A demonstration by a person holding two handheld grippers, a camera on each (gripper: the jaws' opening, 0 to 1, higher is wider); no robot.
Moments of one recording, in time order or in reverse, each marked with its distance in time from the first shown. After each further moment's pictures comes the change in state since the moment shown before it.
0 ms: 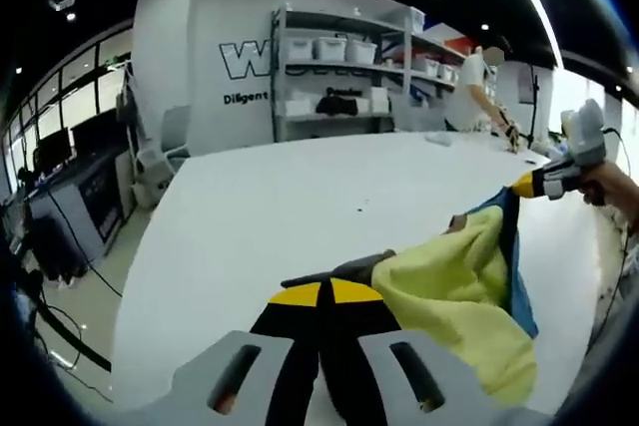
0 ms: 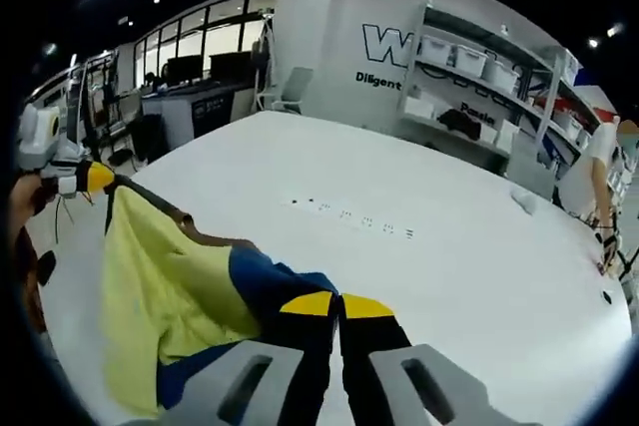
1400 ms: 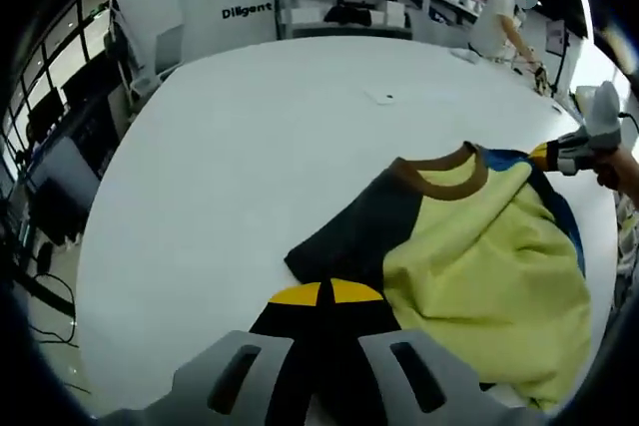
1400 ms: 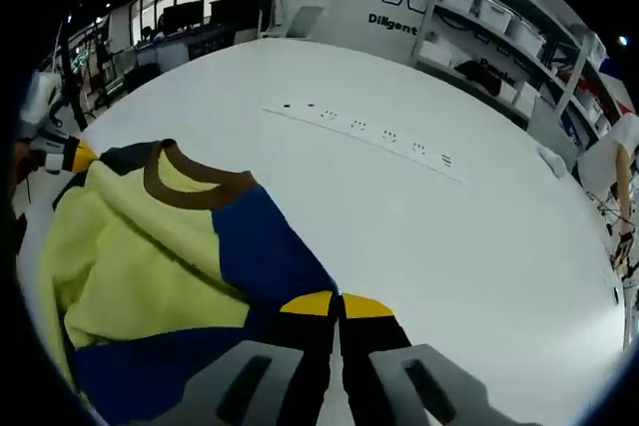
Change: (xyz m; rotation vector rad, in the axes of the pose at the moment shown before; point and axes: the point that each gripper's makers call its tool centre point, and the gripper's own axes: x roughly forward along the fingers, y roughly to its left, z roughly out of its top) left arm 0.065 0.020 -0.101 -0.020 0.359 0.054; right arm 0.098 0.006 -0.086 -0.070 0.228 0.028
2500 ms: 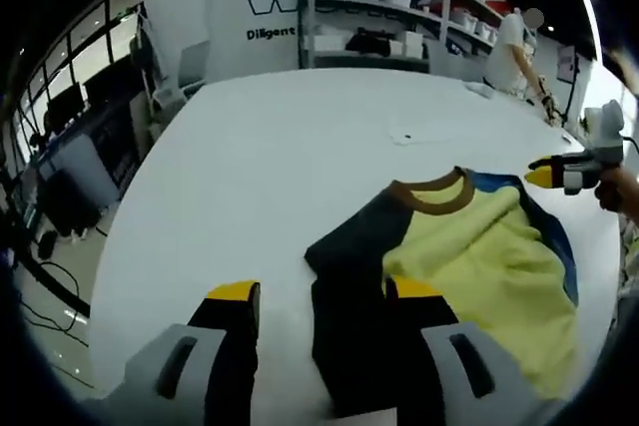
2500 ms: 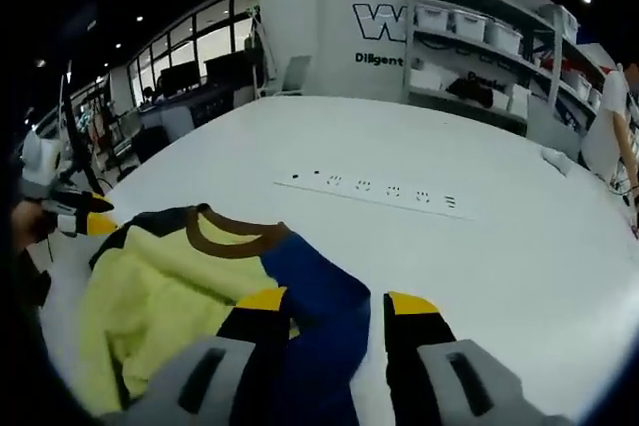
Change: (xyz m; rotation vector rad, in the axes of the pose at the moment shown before) left arm -0.033 0.011 0.018 -0.052 -0.130 0.039; right arm -0.035 0.013 0.046 0.171 -0.204 0.099
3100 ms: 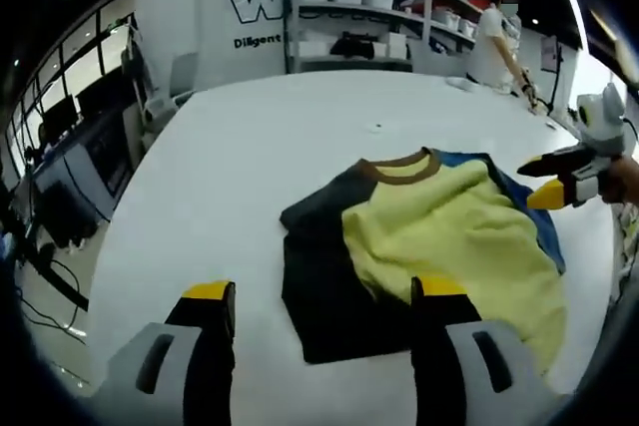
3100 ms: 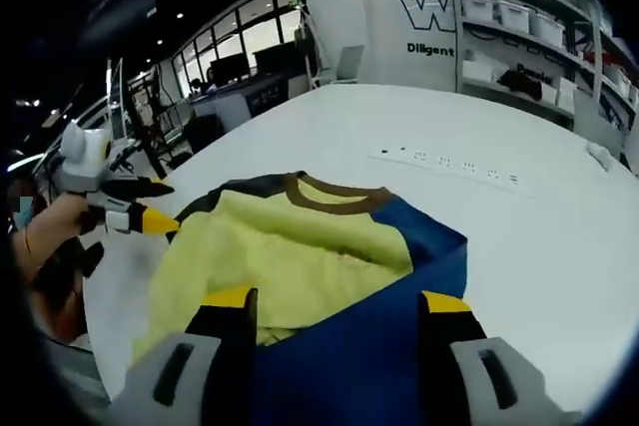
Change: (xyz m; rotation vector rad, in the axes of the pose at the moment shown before) left arm -0.034 -0.024 -0.037 0.026 -0.028 -0.027; right arm -0.040 0.081 -0.040 -0.030 0.045 0.229
